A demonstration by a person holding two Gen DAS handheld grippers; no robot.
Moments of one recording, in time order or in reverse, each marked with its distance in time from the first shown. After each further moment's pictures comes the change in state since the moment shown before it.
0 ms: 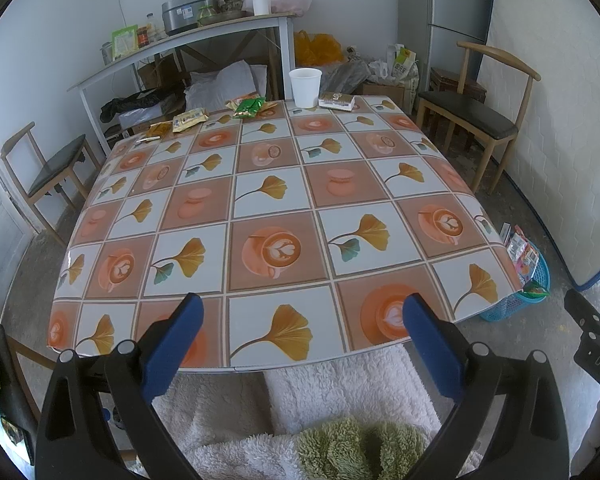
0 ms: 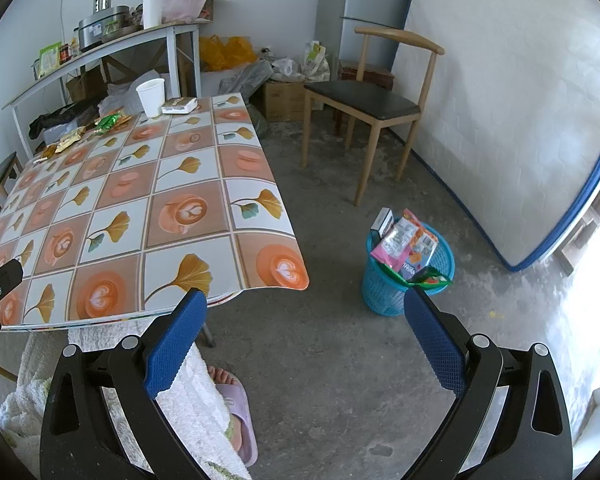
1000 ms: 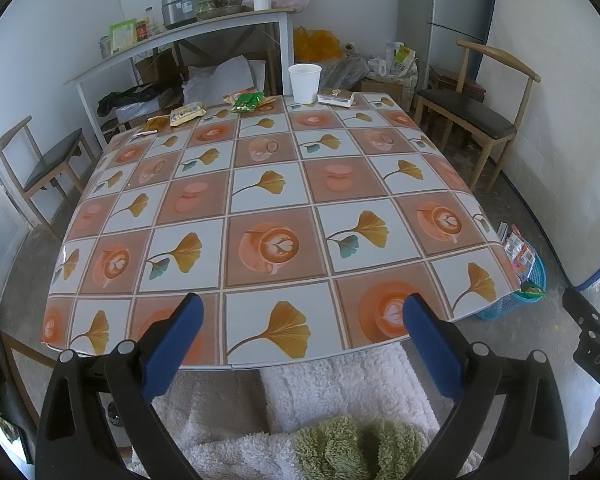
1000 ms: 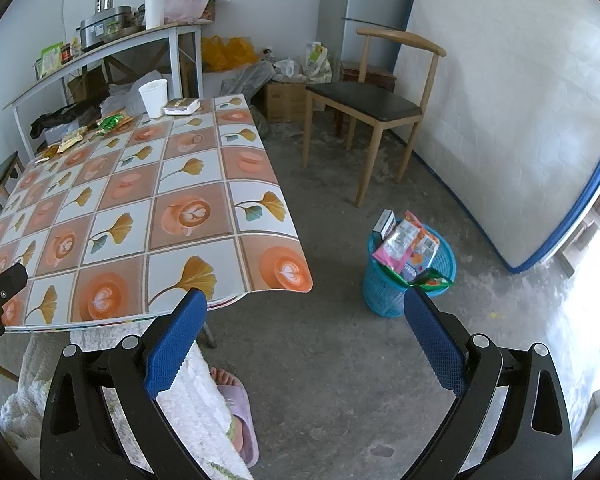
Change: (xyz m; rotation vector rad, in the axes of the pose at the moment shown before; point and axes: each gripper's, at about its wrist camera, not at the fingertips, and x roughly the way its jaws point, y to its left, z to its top) left arm 0.000 -0.001 -0.005 -0.006 0.015 -0.023; right arm -0.001 0.001 0.000 0.003 -0.001 -0.002
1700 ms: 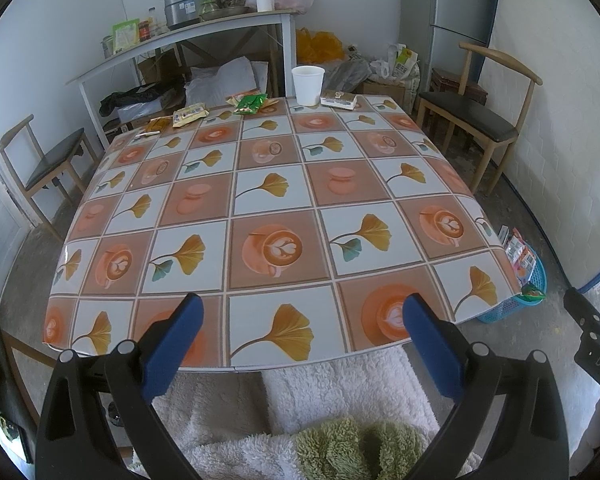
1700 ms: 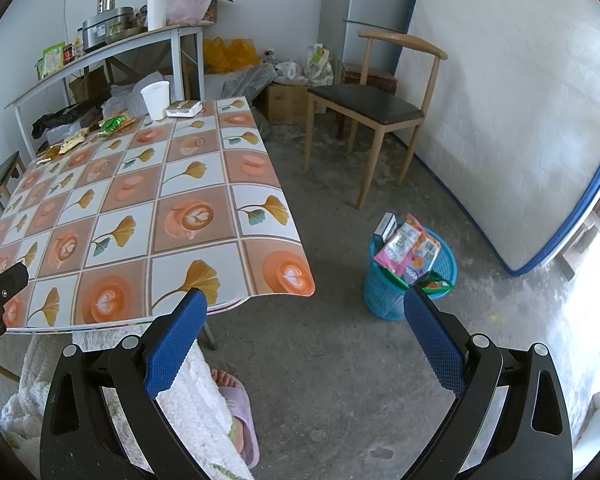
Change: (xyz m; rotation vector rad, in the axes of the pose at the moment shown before) left arm -0.002 0.005 0.002 -0.005 0.000 0.000; right arm 0.000 0.003 0.001 -0.003 -0.002 0.000
